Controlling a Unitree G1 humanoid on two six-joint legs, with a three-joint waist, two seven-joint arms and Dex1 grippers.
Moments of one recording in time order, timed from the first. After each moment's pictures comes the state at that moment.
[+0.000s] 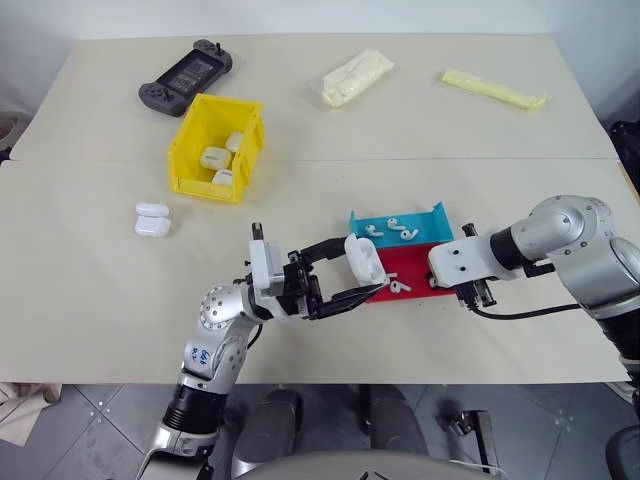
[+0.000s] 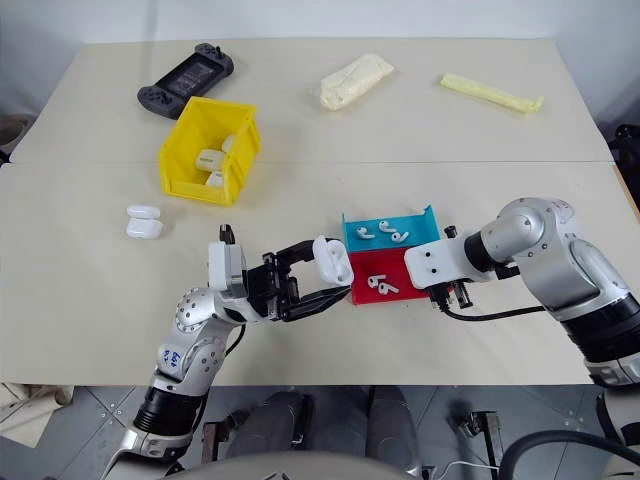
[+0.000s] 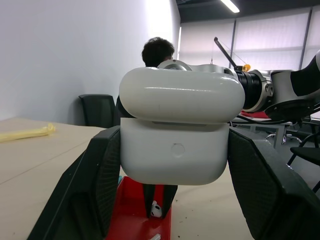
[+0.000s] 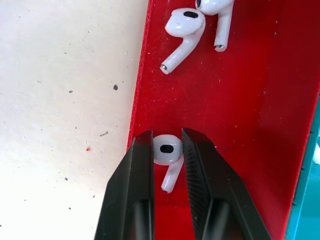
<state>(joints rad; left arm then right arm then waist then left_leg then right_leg) -0.19 0.18 -0.18 -0.19 -0.51 -0.03 -0.96 -0.61 -1.00 0.39 -0.10 -0.12 0.15 1.44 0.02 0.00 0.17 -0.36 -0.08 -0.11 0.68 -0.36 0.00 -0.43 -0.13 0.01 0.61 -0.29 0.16</state>
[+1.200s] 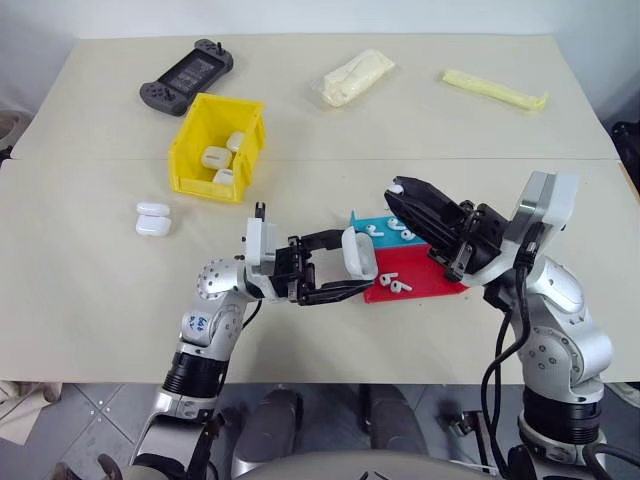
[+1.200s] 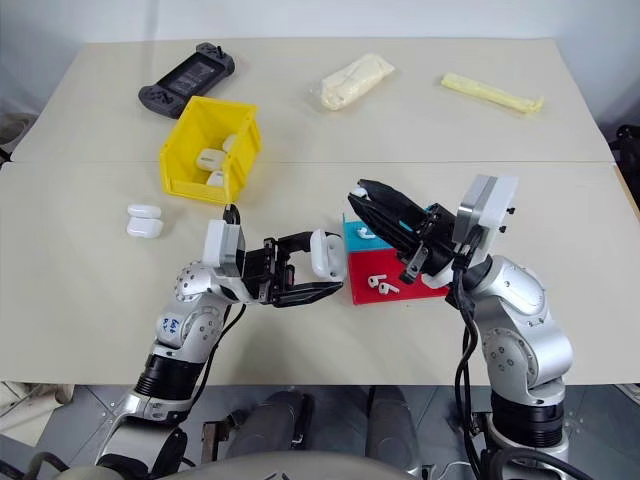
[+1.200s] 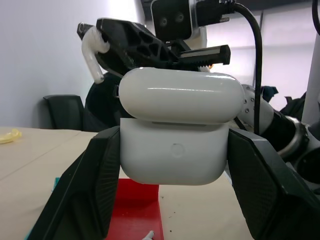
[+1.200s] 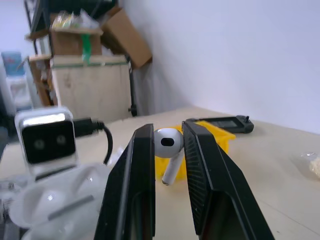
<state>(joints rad) -0.36 0.20 -0.12 -0.03 -0.58 0.03 -1.15 -0.21 -0.32 -0.14 -0.56 0.72 0.38 0.72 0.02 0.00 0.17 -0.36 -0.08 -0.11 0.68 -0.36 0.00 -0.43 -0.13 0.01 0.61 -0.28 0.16</state>
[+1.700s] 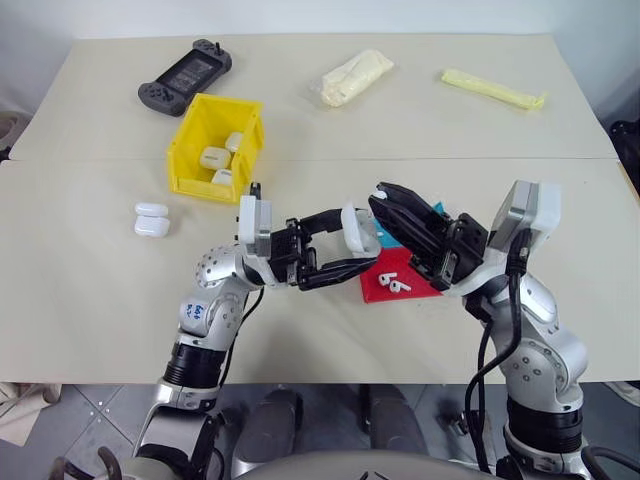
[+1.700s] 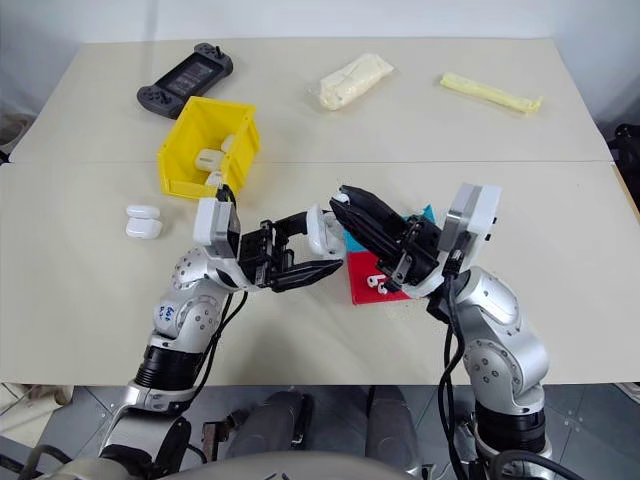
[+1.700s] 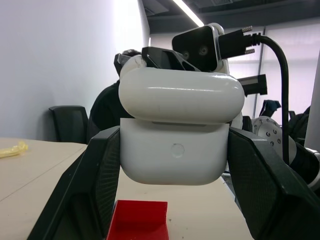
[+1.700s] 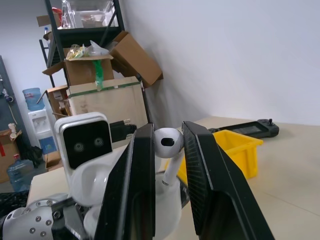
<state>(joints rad) -0.40 0.19 -0.09 -0.06 -0.62 0.11 -1.11 -0.17 -0.29 -0.06 -0.58 0.78 0.37 0.68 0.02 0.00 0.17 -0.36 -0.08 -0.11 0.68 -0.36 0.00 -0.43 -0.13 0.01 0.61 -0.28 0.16</state>
